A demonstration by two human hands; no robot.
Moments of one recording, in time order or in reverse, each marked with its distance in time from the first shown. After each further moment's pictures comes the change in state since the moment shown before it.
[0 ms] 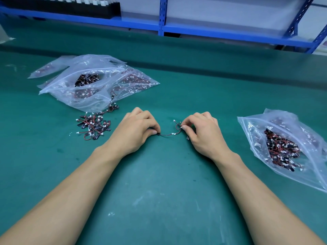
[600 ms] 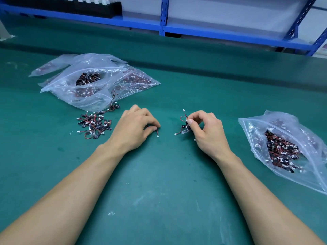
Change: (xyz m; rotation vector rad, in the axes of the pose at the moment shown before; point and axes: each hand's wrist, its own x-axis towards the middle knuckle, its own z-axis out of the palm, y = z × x) left_hand 0.005 -0.003 0.002 0.009 0.043 -0.097; right_hand -0.001 -0.005 -0.005 0.358 0.118 0.146
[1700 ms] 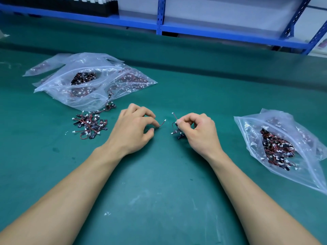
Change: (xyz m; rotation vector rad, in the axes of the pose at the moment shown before) left_hand -0.005 0.013 0.001 0.075 0.027 0.003; right_hand -0.005 -0.017 0.008 0.080 0.002 0.095
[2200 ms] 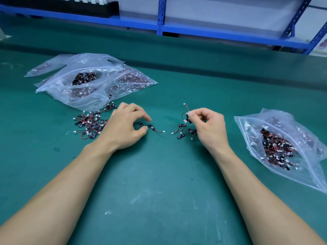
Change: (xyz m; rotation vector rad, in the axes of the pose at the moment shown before) left_hand -0.001 -0.026 -0.005 -0.139 0.013 -0.056; right_hand 0.012 0.007 -0.011 0.232 0.128 0.127
